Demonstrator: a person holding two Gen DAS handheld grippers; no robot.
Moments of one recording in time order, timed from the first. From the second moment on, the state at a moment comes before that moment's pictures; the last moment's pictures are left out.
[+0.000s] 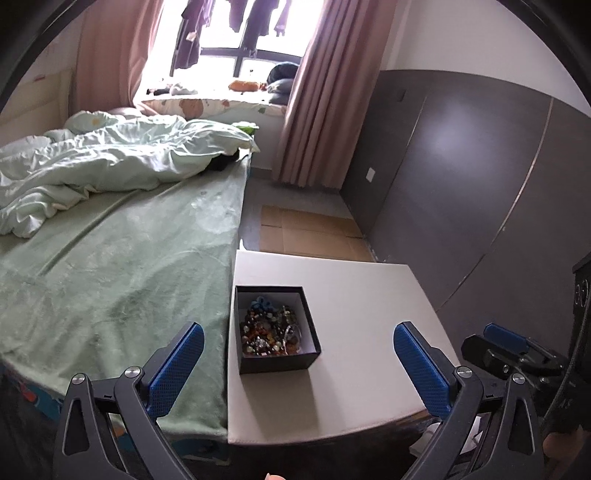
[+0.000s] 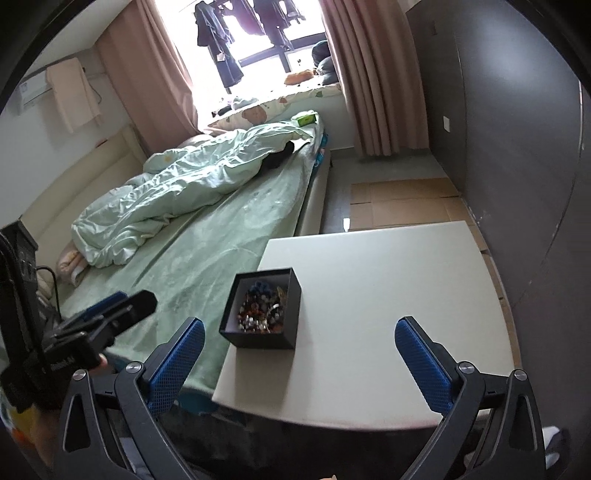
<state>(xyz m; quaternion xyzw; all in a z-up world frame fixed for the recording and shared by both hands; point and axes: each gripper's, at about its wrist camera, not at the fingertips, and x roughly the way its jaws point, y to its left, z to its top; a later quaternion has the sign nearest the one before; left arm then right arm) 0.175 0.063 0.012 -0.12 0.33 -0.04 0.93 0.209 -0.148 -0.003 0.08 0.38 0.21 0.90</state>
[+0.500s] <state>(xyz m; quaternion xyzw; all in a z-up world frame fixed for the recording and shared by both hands) 0.118 0.048 -0.001 -0.07 0.30 -0.03 0.95 0.156 -0.170 -0.028 0.05 0.39 0.21 0.89</state>
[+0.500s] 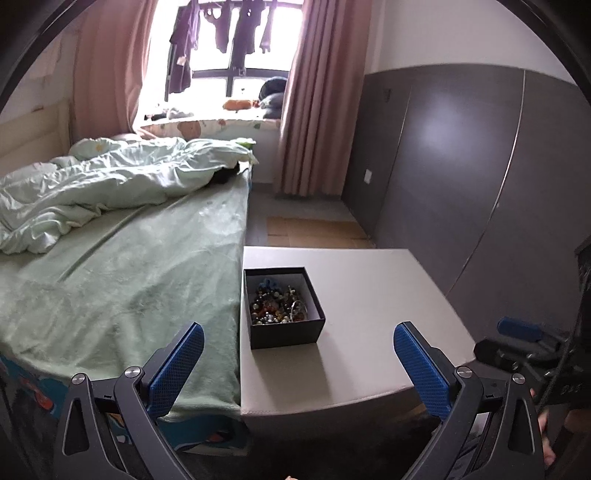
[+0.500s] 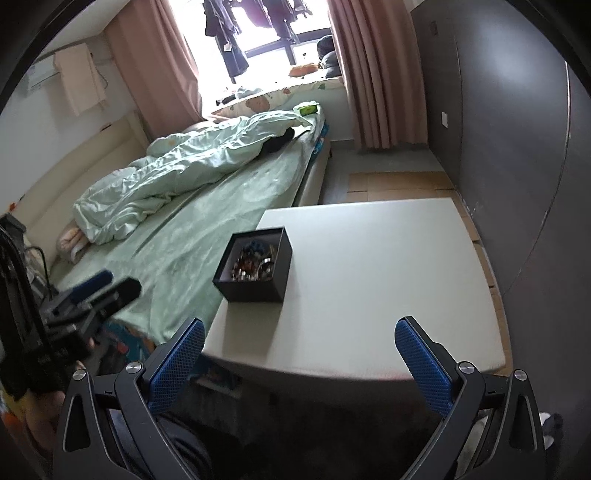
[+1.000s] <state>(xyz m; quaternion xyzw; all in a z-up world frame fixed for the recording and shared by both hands) 0.093 0.048 0.006 -0.07 0.27 -0.03 0.96 0.112 -0.175 -0.017 0.01 0.35 0.21 0.91</state>
